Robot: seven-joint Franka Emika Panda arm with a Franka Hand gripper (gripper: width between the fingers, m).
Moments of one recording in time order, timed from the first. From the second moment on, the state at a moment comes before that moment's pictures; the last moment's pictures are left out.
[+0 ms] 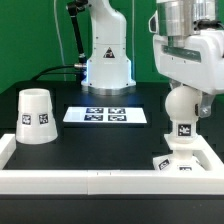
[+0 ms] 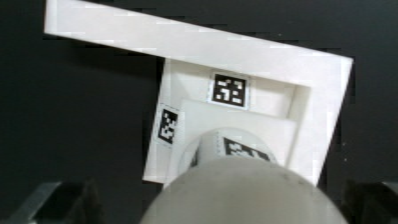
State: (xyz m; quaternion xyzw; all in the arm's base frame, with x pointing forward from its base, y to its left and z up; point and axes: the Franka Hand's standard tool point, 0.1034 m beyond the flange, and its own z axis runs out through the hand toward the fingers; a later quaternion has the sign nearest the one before) arm 0.598 0.116 0.113 -0.80 0.59 0.02 0.06
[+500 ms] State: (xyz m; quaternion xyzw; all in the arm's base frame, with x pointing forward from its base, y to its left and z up) arm 0.600 0.115 0.115 -0.94 0.33 0.00 0.06
